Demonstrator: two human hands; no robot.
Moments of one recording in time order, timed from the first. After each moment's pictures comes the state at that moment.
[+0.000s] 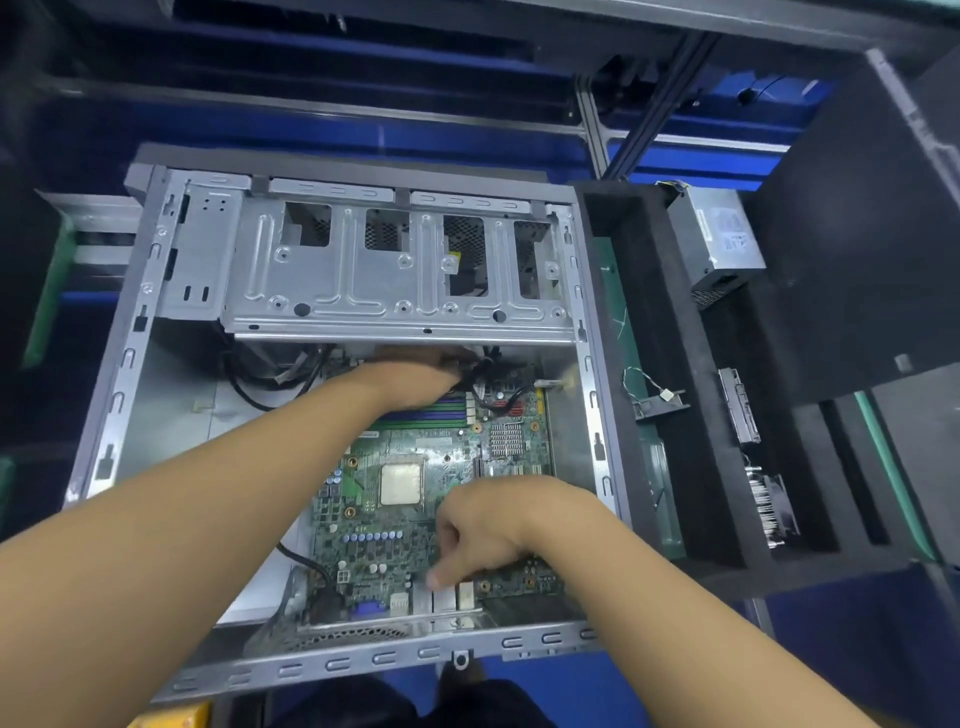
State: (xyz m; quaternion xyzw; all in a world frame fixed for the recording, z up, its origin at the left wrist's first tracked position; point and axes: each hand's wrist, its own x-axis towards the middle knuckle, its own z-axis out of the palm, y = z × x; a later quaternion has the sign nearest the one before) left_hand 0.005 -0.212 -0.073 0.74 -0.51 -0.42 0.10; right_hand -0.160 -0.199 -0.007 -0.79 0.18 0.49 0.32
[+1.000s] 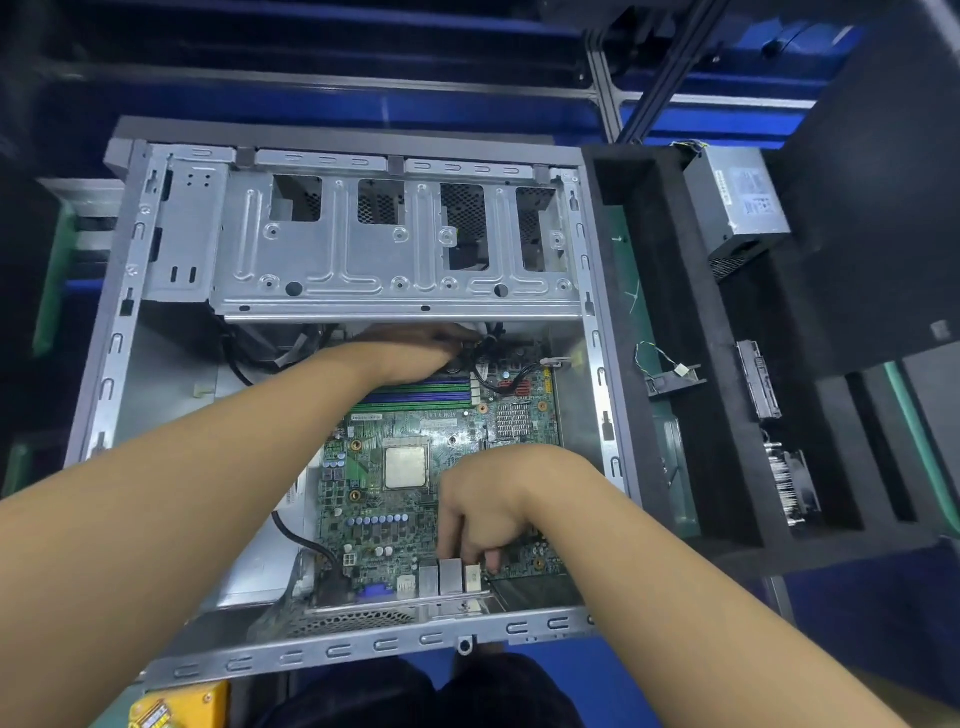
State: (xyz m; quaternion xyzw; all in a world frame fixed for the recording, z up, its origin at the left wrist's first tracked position) left_hand 0.014 -0.219 -0.072 0.73 -0.52 -0.44 0.06; right_hand -0.152 -0.208 -0.015 -0.75 0.13 0.52 0.39
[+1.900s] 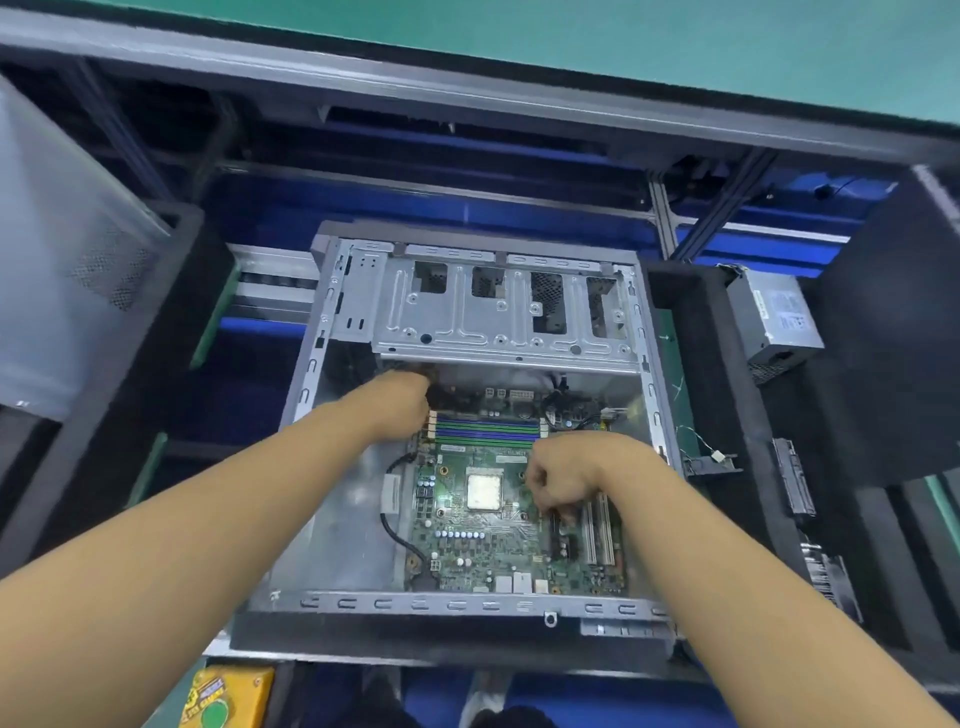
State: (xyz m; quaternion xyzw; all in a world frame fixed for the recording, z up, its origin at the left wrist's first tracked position) left_hand 0.049 -0.133 -0.017 0.82 -0.46 -0.32 -0.01; right_hand -0.148 -0.262 -0.010 -0.84 0.19 0.45 0.25
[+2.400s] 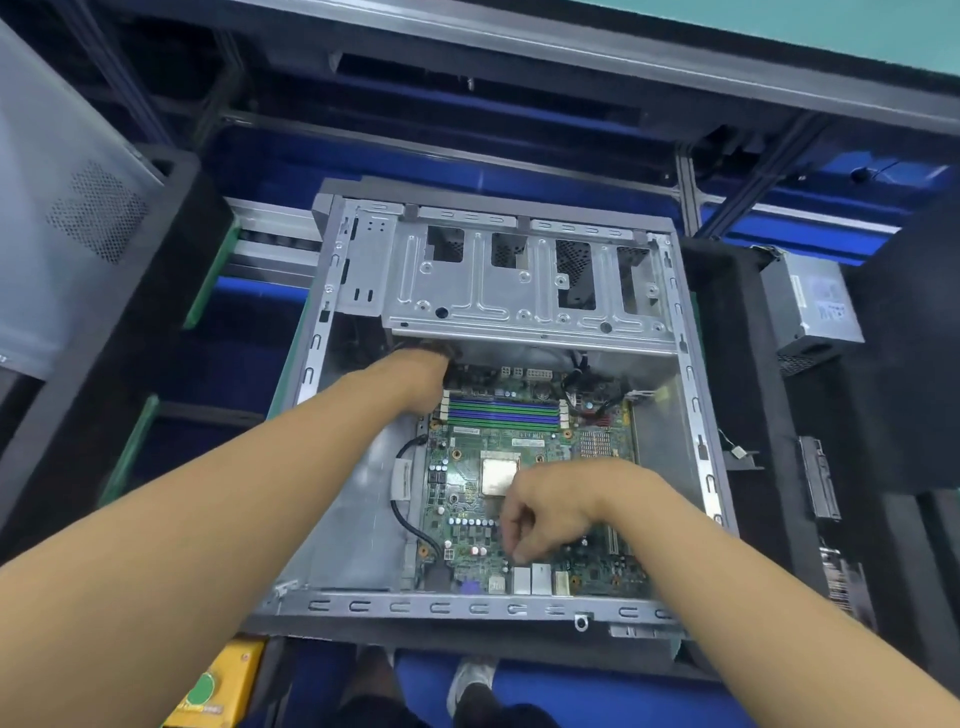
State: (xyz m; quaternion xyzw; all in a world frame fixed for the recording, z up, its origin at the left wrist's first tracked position) left_hand 0.040 -0.154 -0.030 0.83 -0.45 -0.33 -0.05; right_hand -0.151 -0.230 -0.023 -0.80 0.07 0.48 0.34
